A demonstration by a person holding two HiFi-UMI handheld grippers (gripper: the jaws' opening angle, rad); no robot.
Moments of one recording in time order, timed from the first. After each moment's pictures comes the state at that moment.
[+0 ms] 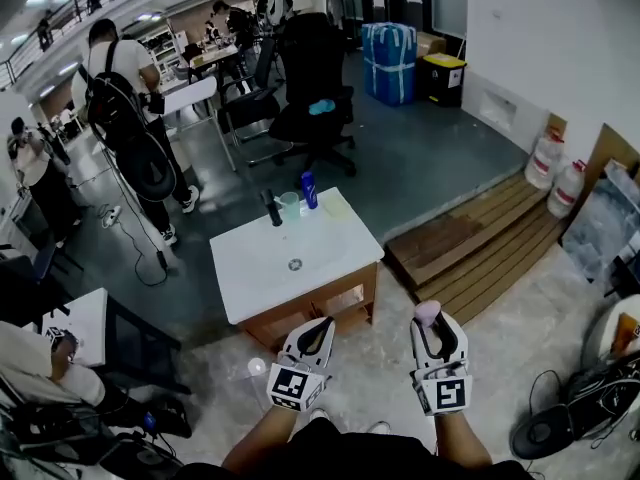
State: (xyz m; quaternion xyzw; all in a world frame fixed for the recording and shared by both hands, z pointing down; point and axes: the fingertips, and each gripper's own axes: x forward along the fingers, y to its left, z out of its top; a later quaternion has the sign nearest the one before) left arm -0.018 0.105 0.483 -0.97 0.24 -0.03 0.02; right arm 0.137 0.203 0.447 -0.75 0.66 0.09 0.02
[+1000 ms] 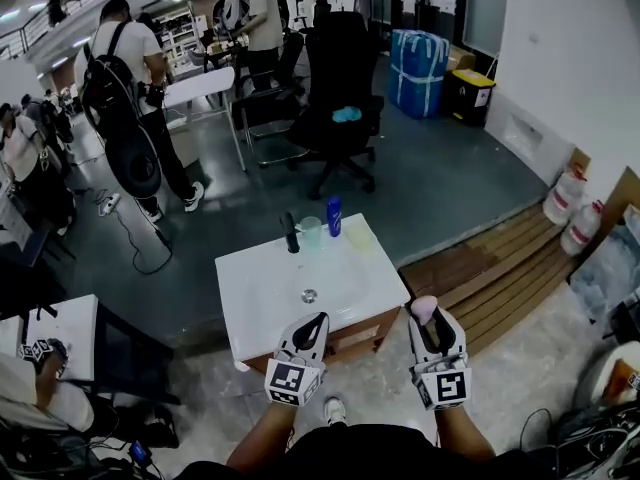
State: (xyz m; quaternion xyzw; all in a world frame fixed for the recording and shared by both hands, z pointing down) left arm -0.022 -0.086 0.503 -0.95 0.30 -0.01 -0.01; right arm 0.149 0.004 0.455 -0.71 0.70 0.09 -0.01
